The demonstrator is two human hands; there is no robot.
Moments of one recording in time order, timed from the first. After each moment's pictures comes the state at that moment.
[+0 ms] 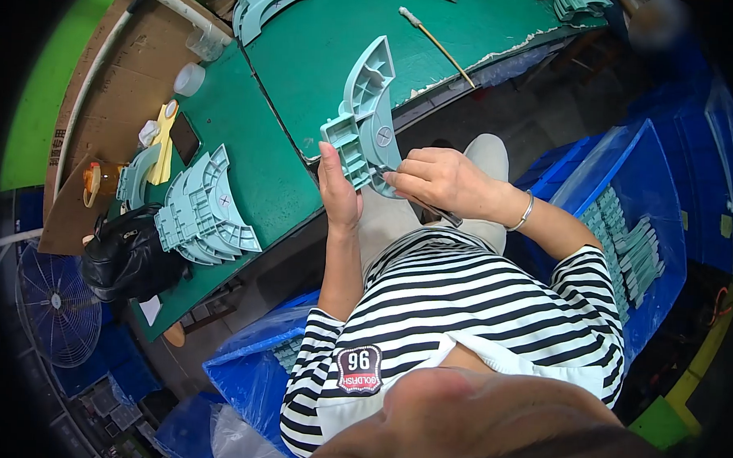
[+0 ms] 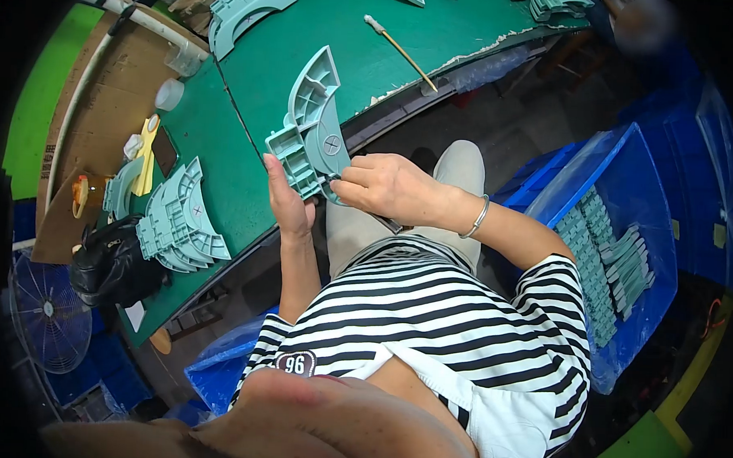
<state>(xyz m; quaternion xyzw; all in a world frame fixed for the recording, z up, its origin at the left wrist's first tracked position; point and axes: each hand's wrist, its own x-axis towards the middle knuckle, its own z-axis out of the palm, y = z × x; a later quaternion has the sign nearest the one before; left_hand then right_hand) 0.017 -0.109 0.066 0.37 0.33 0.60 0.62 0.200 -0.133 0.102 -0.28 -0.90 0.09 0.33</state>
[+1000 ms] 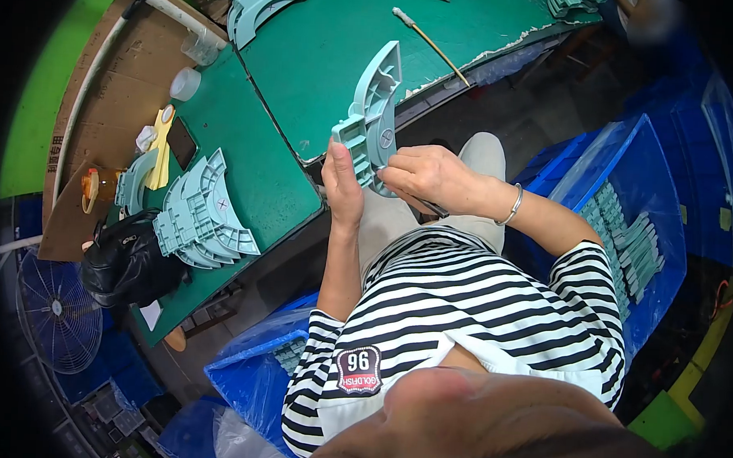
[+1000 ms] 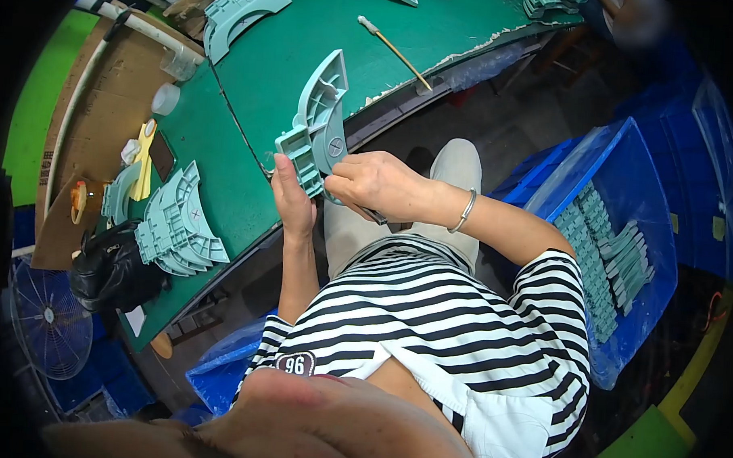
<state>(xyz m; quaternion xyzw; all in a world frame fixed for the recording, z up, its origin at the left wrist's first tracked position) 0.017 -0.107 0.053 0.51 0.38 0.56 0.54 0.192 -0.126 0.092 -0.31 -0.89 0.13 0.31</state>
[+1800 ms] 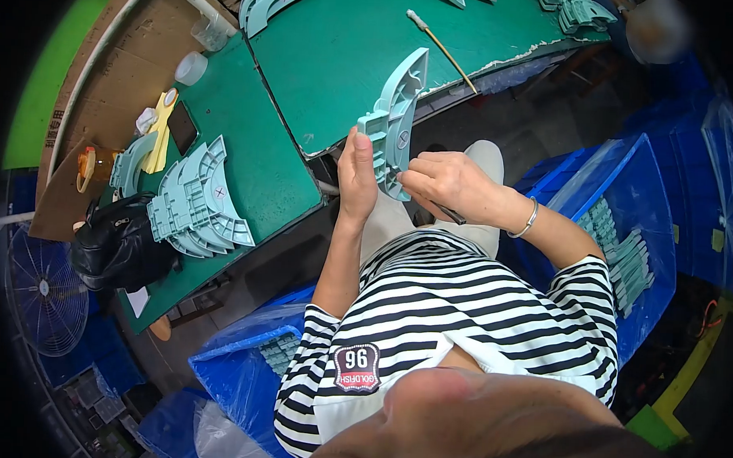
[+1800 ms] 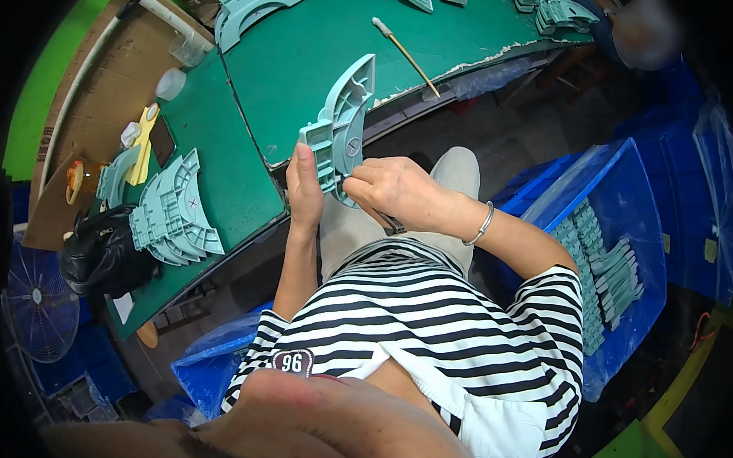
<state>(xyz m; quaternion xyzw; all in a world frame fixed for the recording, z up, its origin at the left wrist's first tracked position) 0.030 -0.109 0.071 0.57 0.42 0.52 0.47 0.204 -0.137 0.118 -0.31 -0.90 0.13 0.26</state>
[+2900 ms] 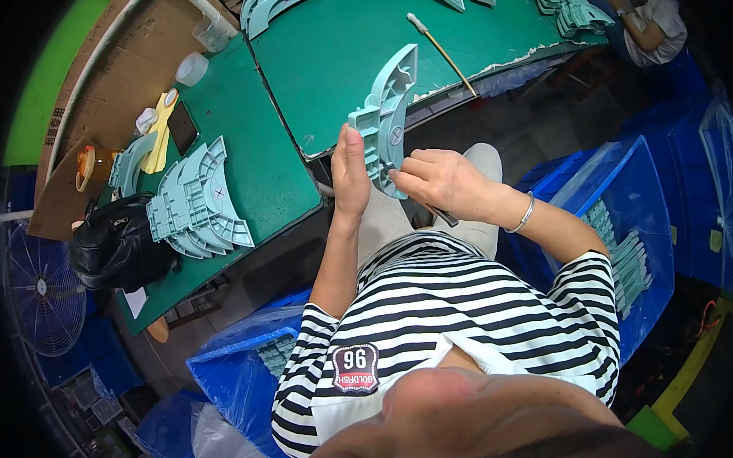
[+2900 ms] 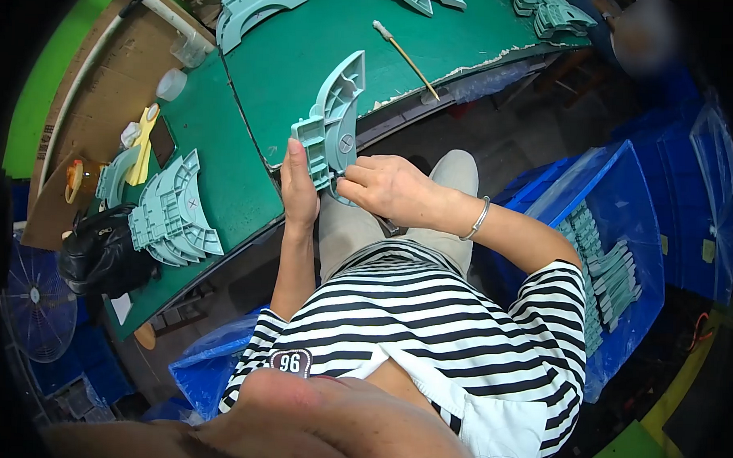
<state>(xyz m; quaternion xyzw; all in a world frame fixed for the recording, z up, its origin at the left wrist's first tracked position) 0.022 -0.098 0.060 0.51 0.39 0.55 0.53 0.198 -0.130 0.106 -0.28 -0.92 0.06 0.26</state>
